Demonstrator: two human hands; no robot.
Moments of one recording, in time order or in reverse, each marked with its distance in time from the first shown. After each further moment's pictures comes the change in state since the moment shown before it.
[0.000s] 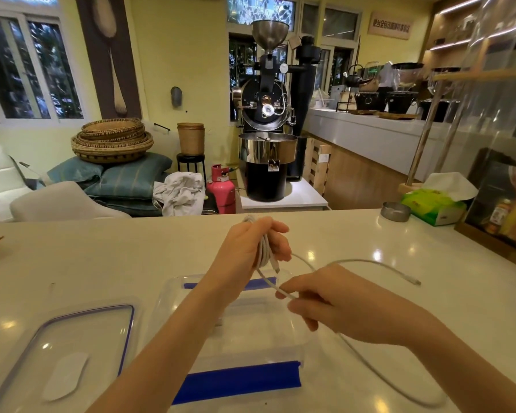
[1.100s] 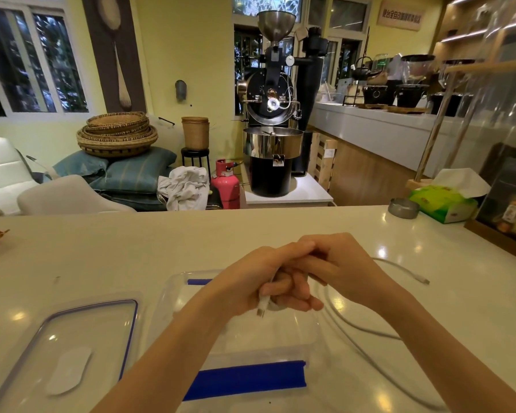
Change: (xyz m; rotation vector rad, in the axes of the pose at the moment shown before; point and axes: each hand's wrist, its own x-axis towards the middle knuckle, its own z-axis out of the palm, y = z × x) left_hand -0.012 0.000 0.005 -0.013 -0.375 -0.403; right_hand 0.034 0.039 0.004 0.353 0.449 -0.269
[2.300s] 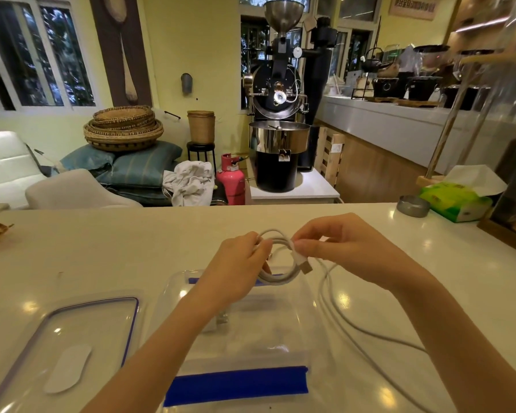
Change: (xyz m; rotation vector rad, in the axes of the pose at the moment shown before) left_hand 0.004 -0.010 -0.023 0.706 0.609 0.163; right_hand 0.018 -0.010 -0.019 0.111 -0.101 0.218
